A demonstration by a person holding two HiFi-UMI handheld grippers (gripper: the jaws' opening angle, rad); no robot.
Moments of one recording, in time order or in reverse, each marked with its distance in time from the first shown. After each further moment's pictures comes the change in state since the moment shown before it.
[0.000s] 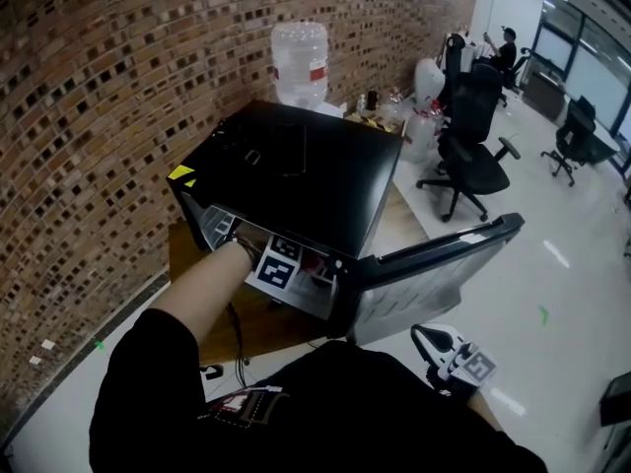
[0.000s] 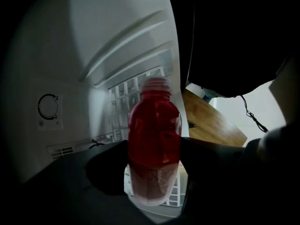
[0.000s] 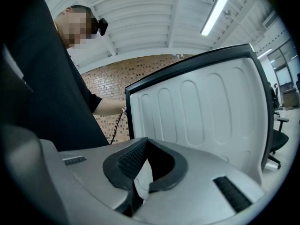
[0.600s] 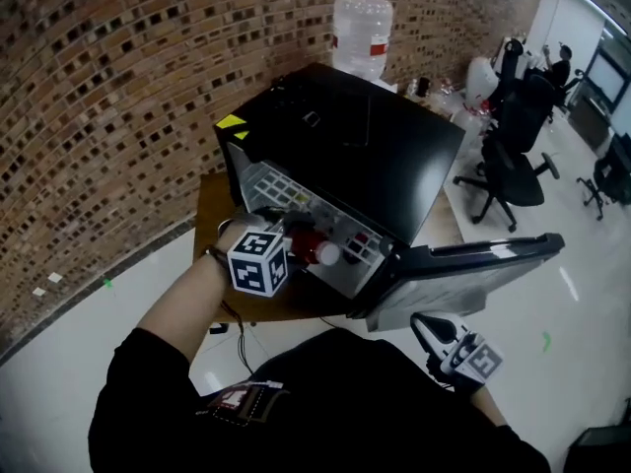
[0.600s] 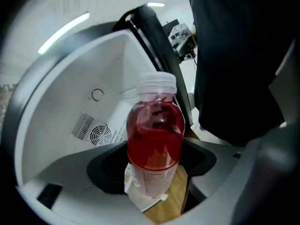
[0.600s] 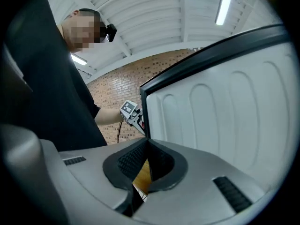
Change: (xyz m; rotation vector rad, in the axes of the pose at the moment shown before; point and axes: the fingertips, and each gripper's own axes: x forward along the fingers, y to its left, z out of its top) left arm -0.075 -0.057 0.006 -0.483 -0.415 0.209; right arm 0.061 0.047 0.026 -0.044 0.021 0.244
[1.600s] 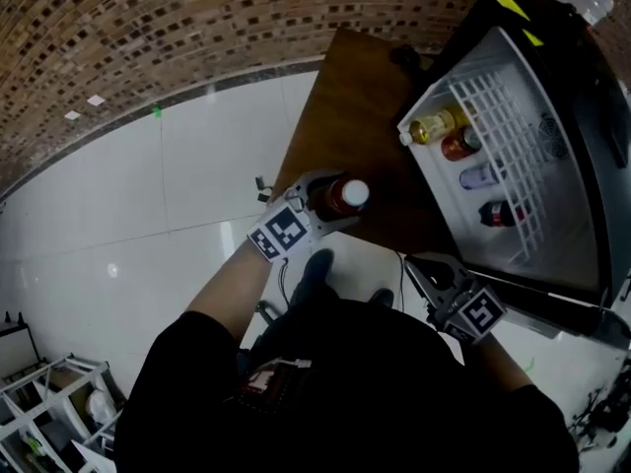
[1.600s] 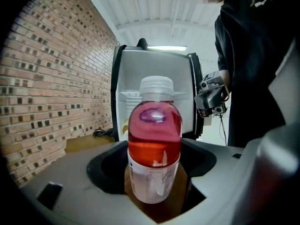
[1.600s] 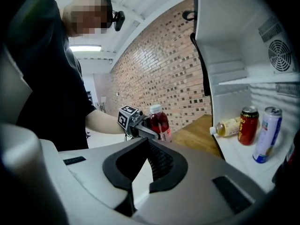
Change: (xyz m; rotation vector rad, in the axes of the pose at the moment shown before) left arm -0.021 -0.199 -0.280 -0.912 -0.443 0.447; right arm 0.299 0.154 -0.197 0.039 0.338 0.457
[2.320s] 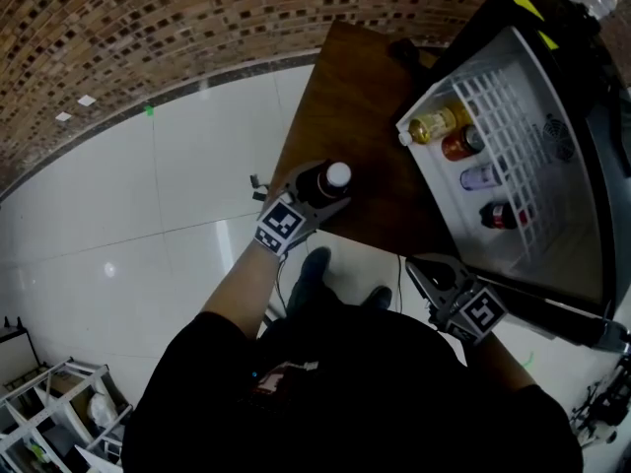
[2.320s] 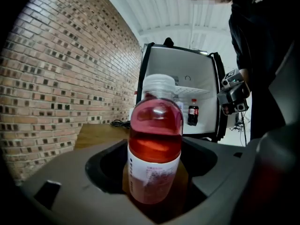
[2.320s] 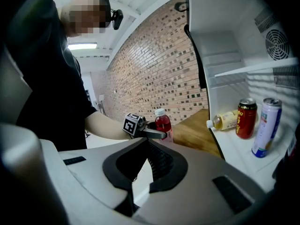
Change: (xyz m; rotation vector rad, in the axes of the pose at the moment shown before) left arm 0.014 0.048 -0.063 -0.188 -0.077 0.199; right arm 0.005 -0.017 -0.018 0.032 0.045 -0.007
